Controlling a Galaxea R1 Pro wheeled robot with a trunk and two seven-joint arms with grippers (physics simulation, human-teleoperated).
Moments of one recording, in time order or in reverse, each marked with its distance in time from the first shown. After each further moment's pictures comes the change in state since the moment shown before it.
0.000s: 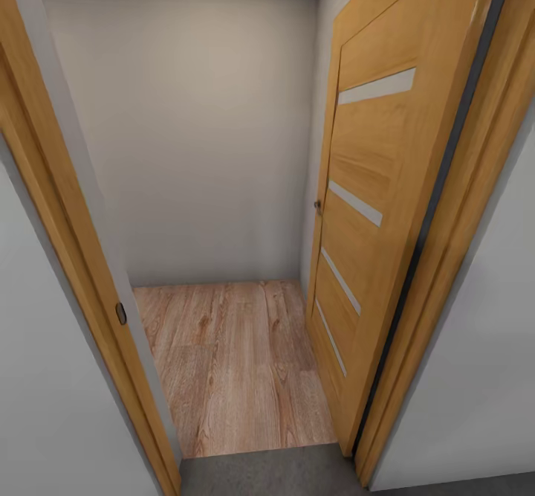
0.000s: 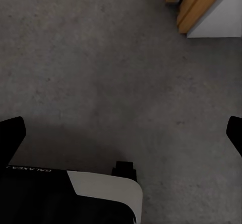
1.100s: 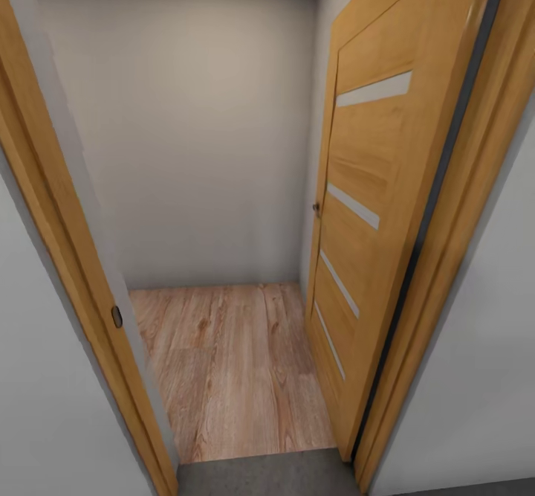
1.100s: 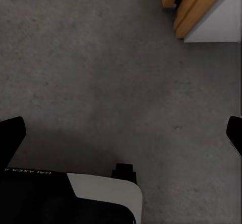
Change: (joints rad) left arm 0.000 0.000 0.000 0.000 0.000 0.001 0.000; right arm 0.000 0.000 0.000 0.000 0.000 0.000 0.000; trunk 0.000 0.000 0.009
